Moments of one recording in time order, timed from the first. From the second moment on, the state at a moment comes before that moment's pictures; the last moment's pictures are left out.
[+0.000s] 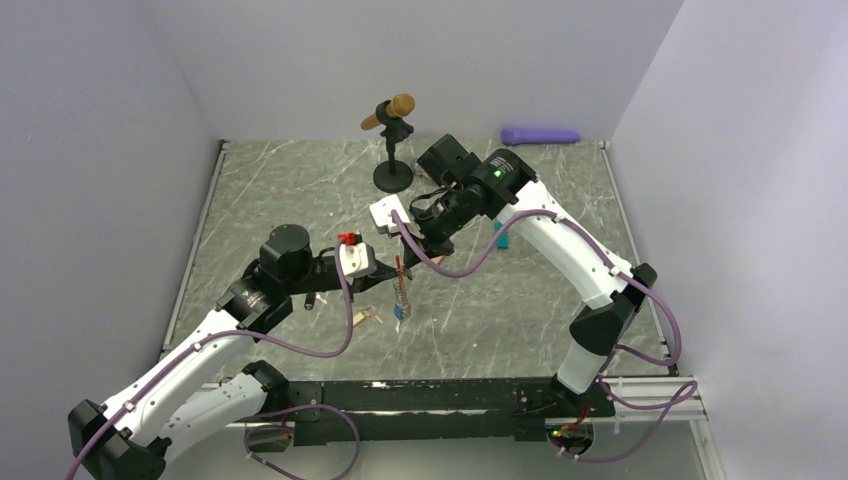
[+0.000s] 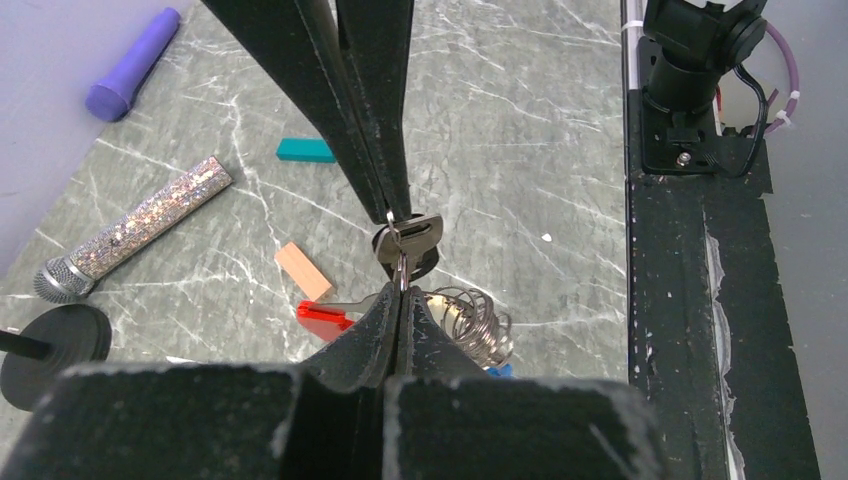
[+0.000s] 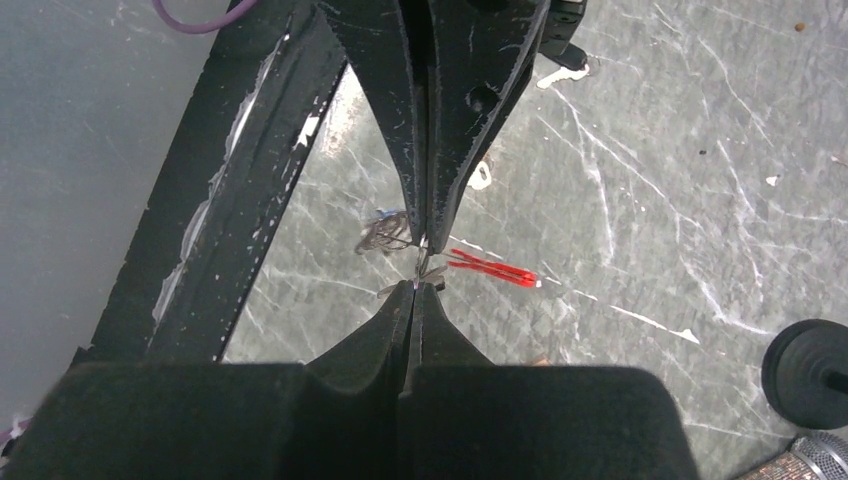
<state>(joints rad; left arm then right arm) -0.64 0.84 0.75 -0.14 0.69 0.33 0.82 1.72 1.99 -1.36 -0.75 -0.99</state>
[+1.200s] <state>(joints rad) -0.64 0.83 0.75 -0.12 0.67 0.31 0.81 1.72 1.99 -1.36 -0.73 -0.97</state>
